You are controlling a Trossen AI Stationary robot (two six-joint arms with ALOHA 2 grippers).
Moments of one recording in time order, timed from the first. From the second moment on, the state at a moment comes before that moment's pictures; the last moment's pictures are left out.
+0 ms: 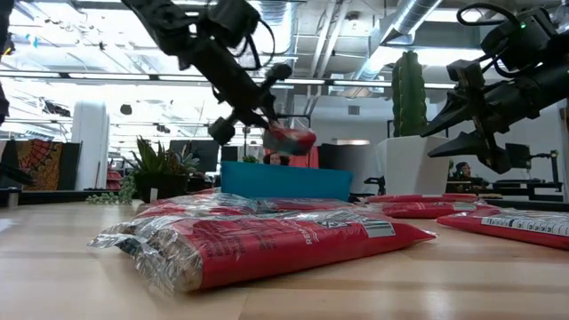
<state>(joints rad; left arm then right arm) 0.28 1.66 0.99 0.21 -0.46 -1.30 -0.30 0.58 0.14 0.03 -0.02 0.99</state>
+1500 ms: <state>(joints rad) 0.30 1.38 1.09 -0.44 0.09 -0.87 -0.30 0.58 0.14 0.02 0.00 0.96</state>
